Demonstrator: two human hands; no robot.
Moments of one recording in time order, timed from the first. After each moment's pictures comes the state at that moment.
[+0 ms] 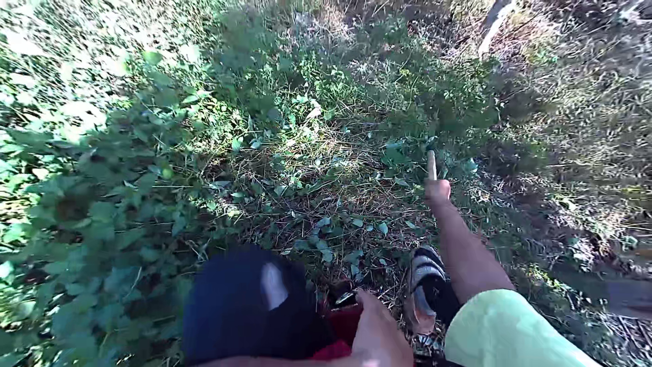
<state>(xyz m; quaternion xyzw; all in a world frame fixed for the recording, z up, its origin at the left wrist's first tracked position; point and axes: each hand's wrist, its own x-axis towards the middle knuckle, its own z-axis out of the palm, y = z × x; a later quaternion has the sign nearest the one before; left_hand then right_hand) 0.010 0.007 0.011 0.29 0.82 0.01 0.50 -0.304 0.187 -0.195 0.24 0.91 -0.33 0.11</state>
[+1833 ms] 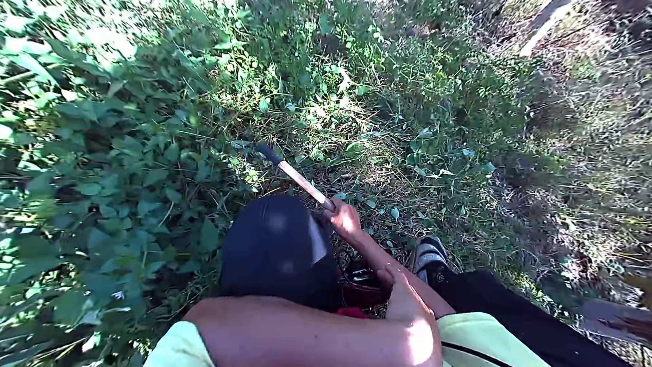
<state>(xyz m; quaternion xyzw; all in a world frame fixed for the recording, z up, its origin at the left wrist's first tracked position) 0.031 -0.002 0.021 0.30 0.83 0.08 0.46 -0.079 -0.008 -0.202 -0.18 0.91 -0.18 0.33</state>
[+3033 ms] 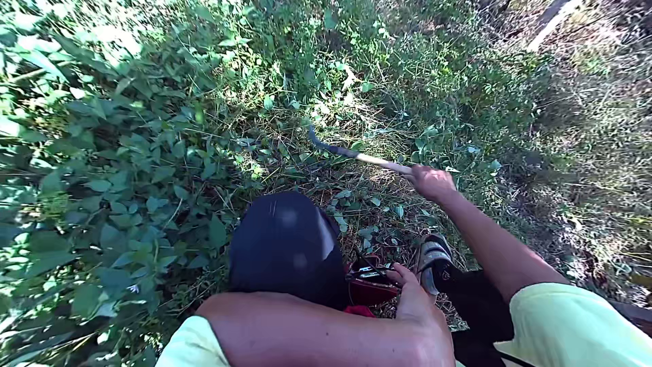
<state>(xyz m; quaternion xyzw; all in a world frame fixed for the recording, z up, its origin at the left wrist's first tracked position) 0.032 0.011 0.009 0.34 0.82 -0.01 0.45 -0.244 0.121 -0.170 -0.25 0.94 0.13 0.18</state>
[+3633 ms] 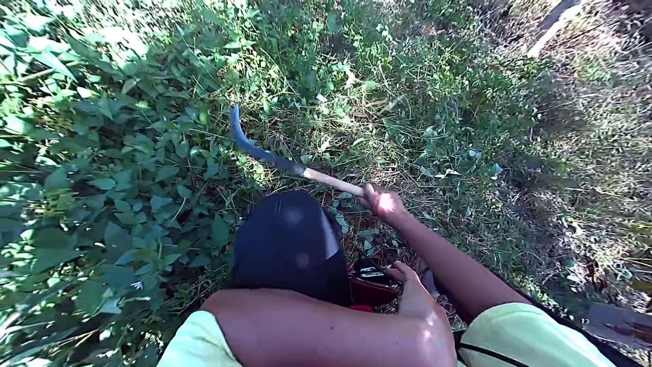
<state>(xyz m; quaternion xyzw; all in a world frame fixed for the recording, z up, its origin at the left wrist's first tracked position) 0.030 0.011 0.006 0.36 0.83 -0.05 0.43 -0.151 0.053 -0.195 -0.39 0.90 0.02 0.17</state>
